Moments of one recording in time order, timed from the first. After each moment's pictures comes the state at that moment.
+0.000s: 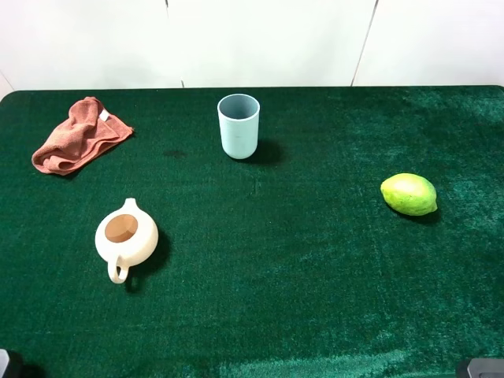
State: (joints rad) left arm -0.06 -0.01 -0.50 0.03 1.06 0.08; right arm 0.04 -0.01 -0.50 -0.07 1.03 0.07
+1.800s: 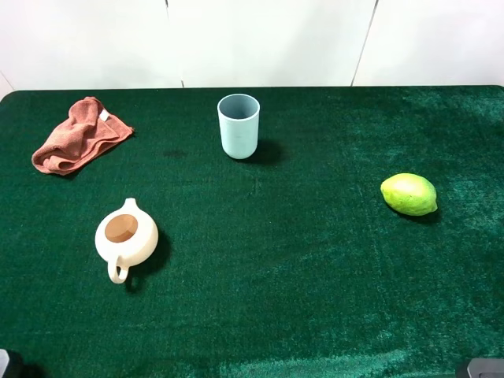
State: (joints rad) left arm -0.06 -0.01 -0.50 0.03 1.06 0.08; right arm 0.04 0.67 -0.76 0.07 1.03 -0.24
